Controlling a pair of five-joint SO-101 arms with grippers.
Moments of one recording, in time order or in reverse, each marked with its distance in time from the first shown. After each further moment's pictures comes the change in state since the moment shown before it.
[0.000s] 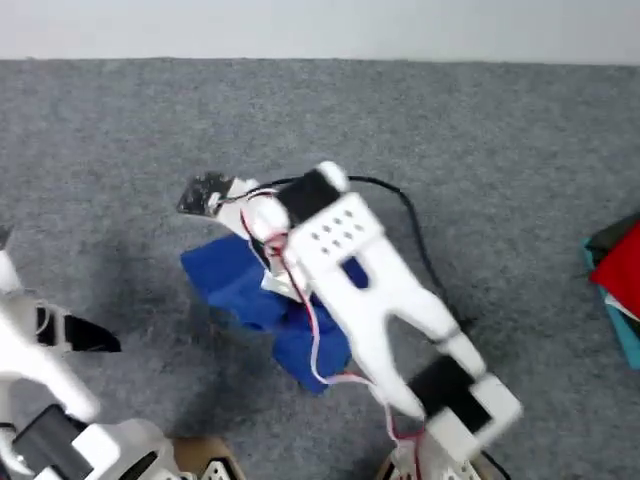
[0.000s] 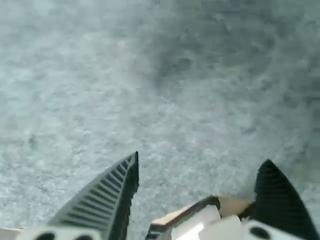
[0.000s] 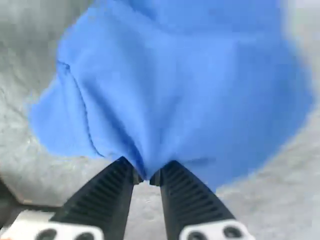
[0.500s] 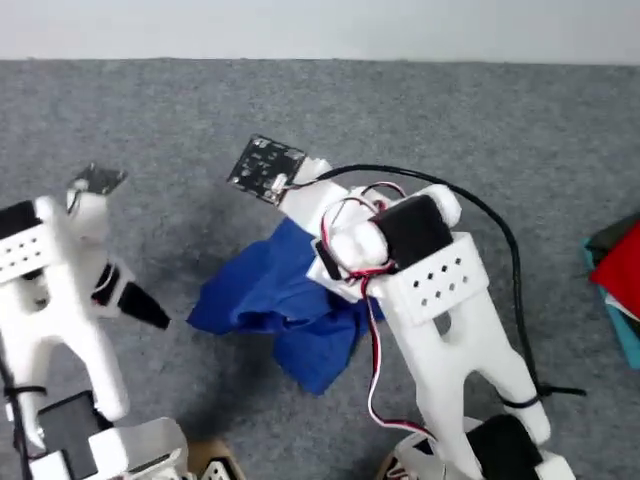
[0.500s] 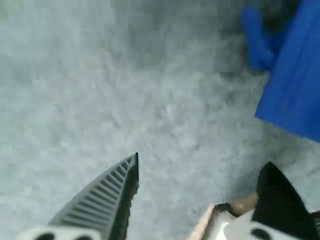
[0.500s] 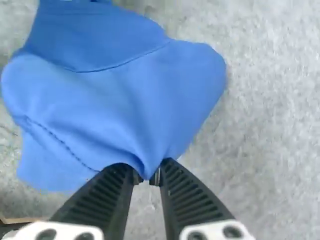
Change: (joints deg) left arm 23.8 0.0 -7.6 3.3 -8.5; right arm 8.0 -19.3 6.4 0.0 0.1
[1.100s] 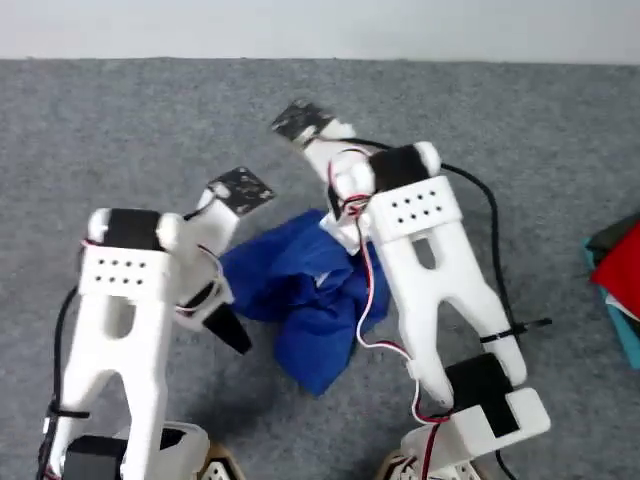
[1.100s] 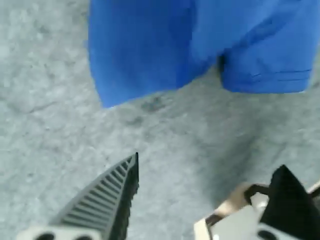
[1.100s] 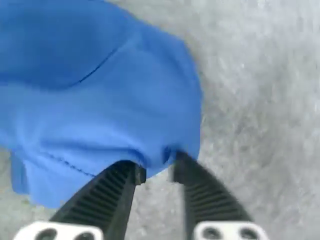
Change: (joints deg) left arm 30.3 -13.5 6.0 0.9 1.0; right arm 10.4 17.8 0.1 -13.3 -7.2
